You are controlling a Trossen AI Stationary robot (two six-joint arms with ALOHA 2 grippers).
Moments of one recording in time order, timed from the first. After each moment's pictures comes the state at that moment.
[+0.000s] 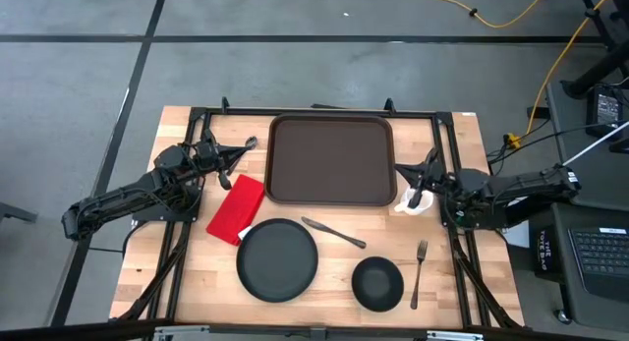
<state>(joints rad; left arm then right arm) 0.50 0.17 0.07 0.15 0.04 0.02 0.14 0.27 0.12 0.15 0.57 -0.01</state>
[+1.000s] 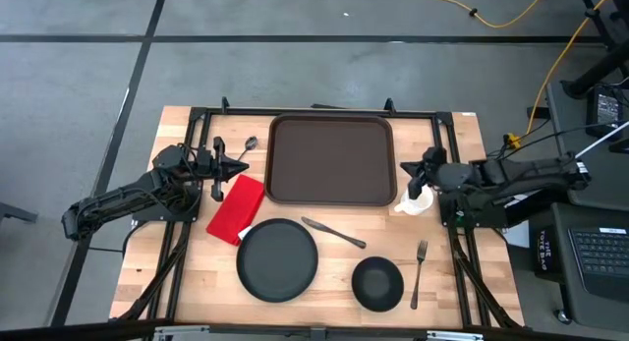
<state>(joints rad) 0.50 0.17 0.08 0.16 0.36 -0.04 0.14 0.58 0.57 -0.66 0.63 0.69</state>
